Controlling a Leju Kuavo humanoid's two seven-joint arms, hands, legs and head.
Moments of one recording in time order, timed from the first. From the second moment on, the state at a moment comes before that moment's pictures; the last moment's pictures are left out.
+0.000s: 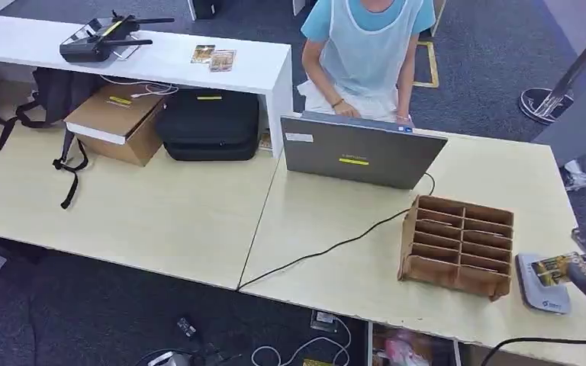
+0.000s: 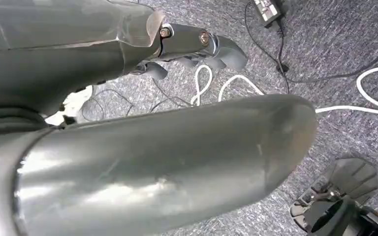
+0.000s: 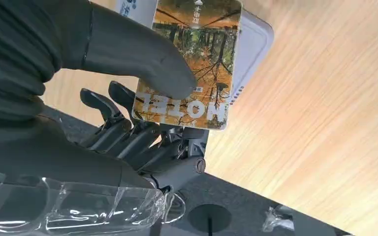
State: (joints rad) left arm -0.27 -0.04 -0.03 -0.29 -1.06 -0.15 0.21; right arm -0.42 -0.56 0.00 -0.87 0.26 0.27 0.20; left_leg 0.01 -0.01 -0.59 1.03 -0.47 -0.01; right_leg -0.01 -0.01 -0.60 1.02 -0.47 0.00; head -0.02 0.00
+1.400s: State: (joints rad) left arm -0.27 -0.04 -0.04 -0.29 -1.04 -0.15 0.21; right arm -0.38 -0.53 -0.05 -0.85 0.43 0.25 0.25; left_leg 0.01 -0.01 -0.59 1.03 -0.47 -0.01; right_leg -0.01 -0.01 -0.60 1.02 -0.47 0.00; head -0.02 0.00
